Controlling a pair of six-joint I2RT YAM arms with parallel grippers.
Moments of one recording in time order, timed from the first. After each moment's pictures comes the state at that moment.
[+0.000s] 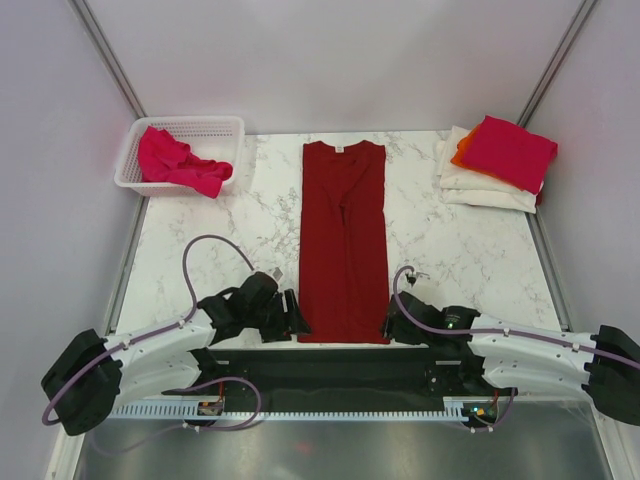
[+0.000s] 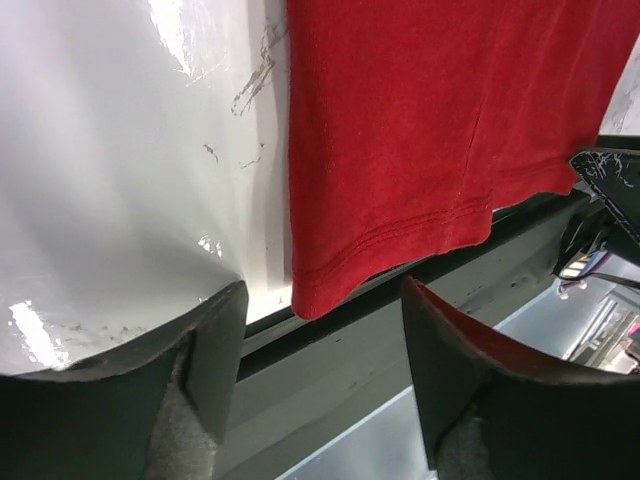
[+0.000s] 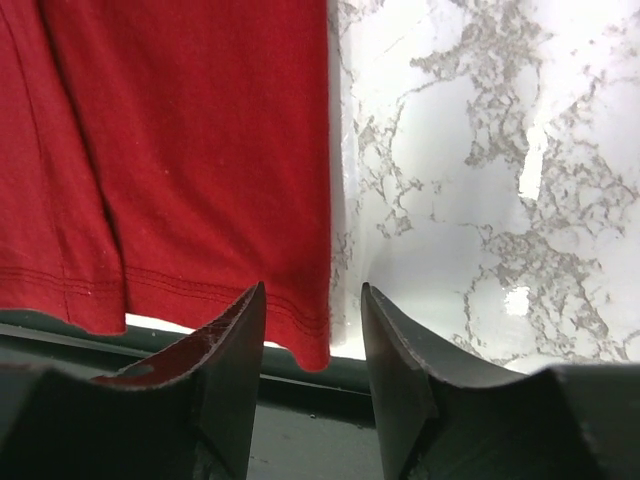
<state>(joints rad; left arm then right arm) -0.82 0.99 0.34 -0.28 0.19 -1.01 1.07 0.94 0.37 -0.47 0.31 1.17</state>
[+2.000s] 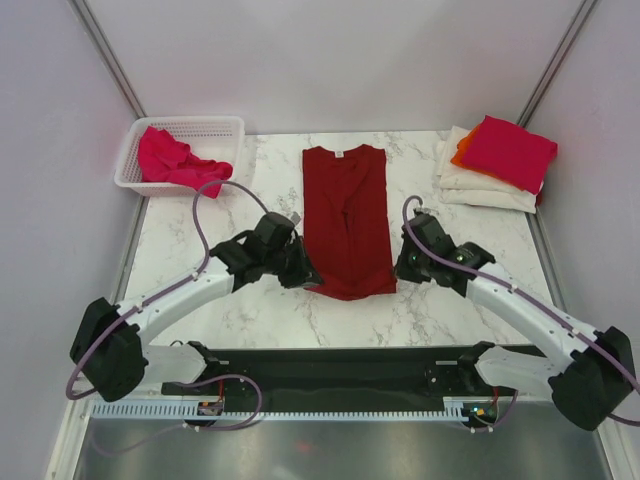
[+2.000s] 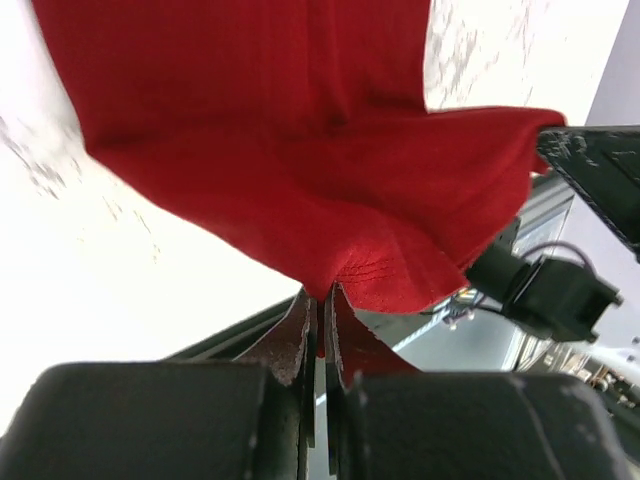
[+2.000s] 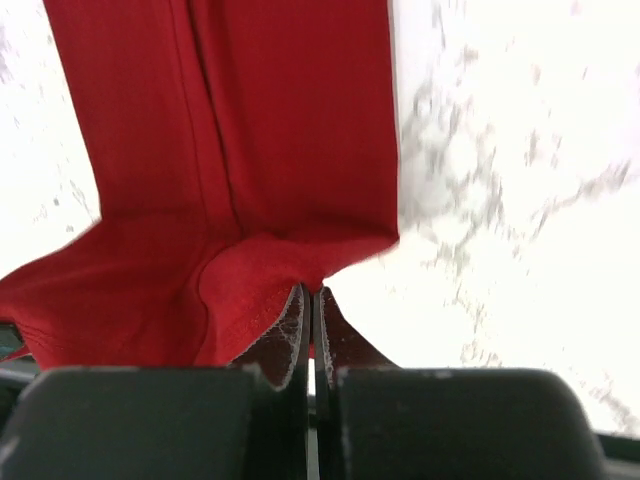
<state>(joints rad) -0.75 1.22 0.83 -0.45 0.23 -0.94 0.64 1.08 0.81 -0.67 0.14 0.82</state>
